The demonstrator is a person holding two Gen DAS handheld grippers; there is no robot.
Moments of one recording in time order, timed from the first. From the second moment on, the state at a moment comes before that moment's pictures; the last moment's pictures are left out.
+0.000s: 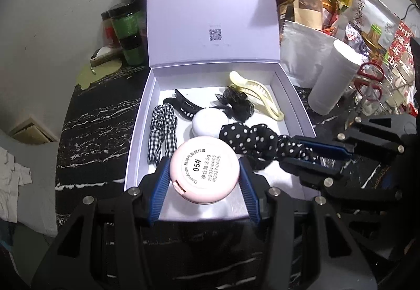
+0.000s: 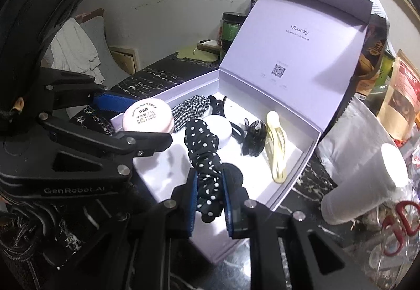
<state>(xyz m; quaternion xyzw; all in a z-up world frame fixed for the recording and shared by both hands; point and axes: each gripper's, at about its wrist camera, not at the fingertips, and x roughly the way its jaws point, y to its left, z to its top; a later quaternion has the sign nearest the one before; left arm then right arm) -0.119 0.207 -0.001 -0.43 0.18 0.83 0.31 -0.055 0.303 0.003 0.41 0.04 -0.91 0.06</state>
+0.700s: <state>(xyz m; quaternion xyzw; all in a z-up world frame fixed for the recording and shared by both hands) -0.188 0.229 -0.010 -0.42 0.16 0.85 0.28 -0.126 0.312 -0.006 0.42 0.05 -0.91 0.07</state>
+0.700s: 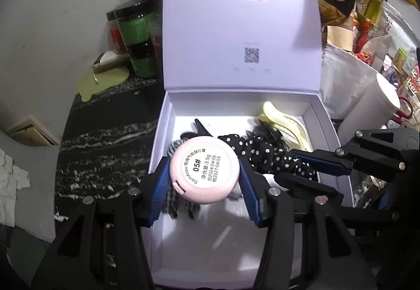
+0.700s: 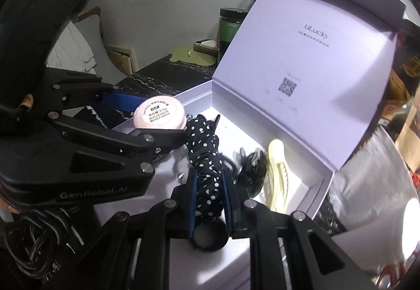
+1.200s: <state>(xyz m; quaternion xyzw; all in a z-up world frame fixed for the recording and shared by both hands) -0.217 0.242 -0.019 -0.44 0.15 0.84 0.28 -0.158 0.335 -0.023 0.43 0.03 -0.90 0.04</state>
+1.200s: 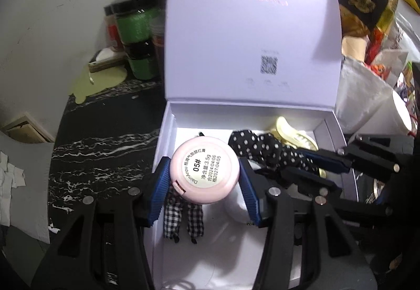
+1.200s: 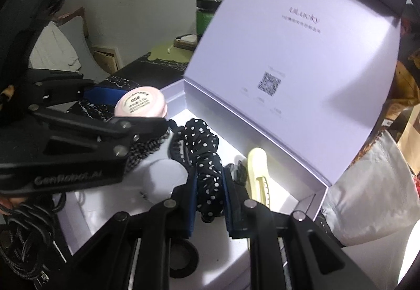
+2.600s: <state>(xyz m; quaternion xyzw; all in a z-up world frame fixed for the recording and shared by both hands) -0.205 0.233 -0.018 -0.49 0.16 0.82 0.25 -0.141 0.337 -0.028 0.47 -0.01 -0.88 -0.02</state>
